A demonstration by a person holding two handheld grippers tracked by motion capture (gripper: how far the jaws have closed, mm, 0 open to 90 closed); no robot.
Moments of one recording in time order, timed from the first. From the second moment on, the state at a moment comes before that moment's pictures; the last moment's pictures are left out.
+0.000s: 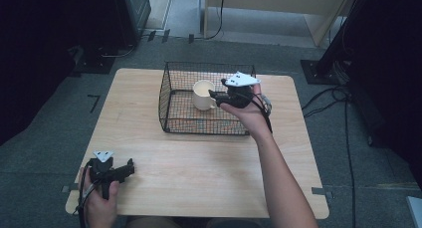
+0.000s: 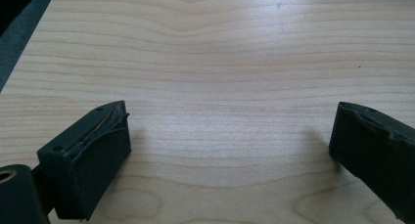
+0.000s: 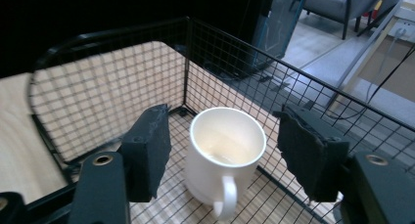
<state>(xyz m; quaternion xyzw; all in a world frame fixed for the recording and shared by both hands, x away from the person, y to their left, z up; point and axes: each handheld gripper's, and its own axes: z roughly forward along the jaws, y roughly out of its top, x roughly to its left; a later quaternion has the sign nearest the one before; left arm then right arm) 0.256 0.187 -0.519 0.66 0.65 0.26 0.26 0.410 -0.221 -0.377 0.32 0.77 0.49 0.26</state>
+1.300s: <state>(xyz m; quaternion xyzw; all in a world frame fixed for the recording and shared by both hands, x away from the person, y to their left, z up) 0.256 0.187 -0.519 0.66 0.65 0.27 0.26 0.273 -0.321 -0.430 0.41 0.76 0.45 0.24</state>
